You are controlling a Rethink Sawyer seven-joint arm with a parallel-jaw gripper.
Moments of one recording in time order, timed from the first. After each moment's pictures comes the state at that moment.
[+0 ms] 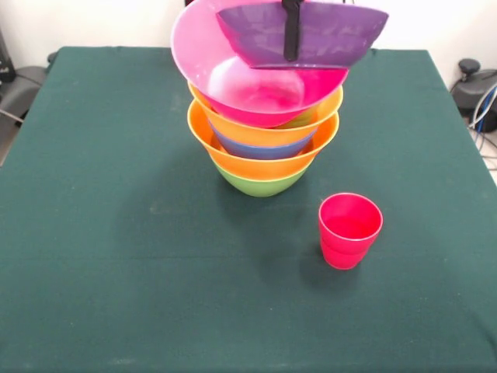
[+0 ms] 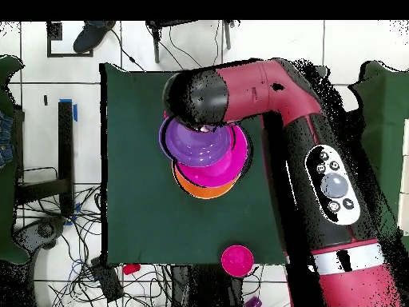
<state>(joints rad) -0.58 -0.76 0.71 1.39 -0.54 1.11 0.61</state>
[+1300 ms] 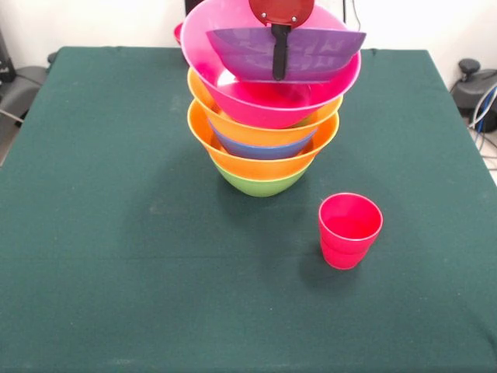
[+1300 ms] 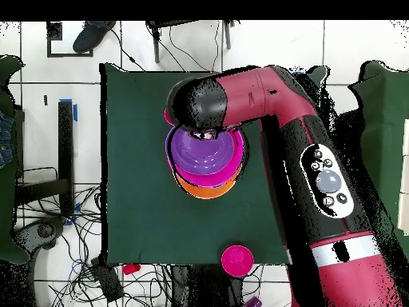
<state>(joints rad) -0.59 -0.73 0.72 1.40 -0.57 1.14 0.61</state>
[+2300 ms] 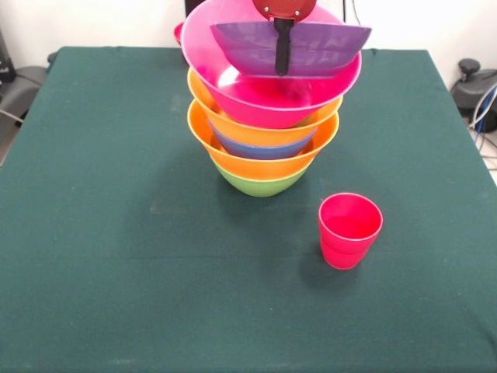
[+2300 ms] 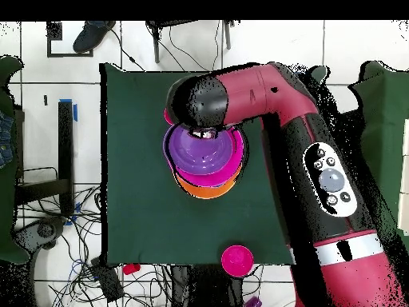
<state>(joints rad) -0.61 -0.73 0.76 1.40 -0.58 1.16 0.61</state>
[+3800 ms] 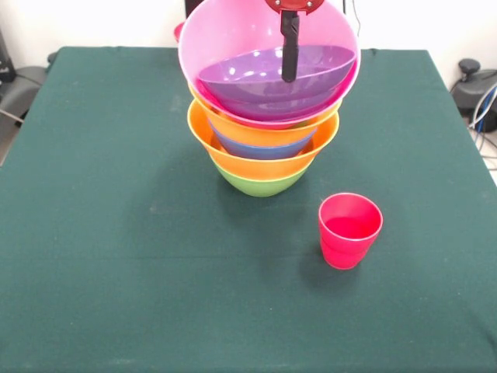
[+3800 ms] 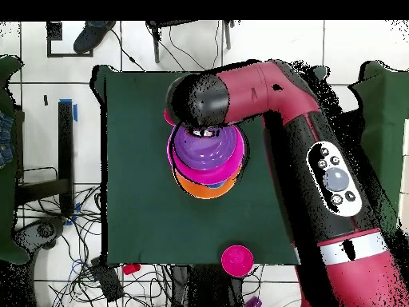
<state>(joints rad) -0.64 -0.74 0.81 1.41 -0.59 1.17 0.53</state>
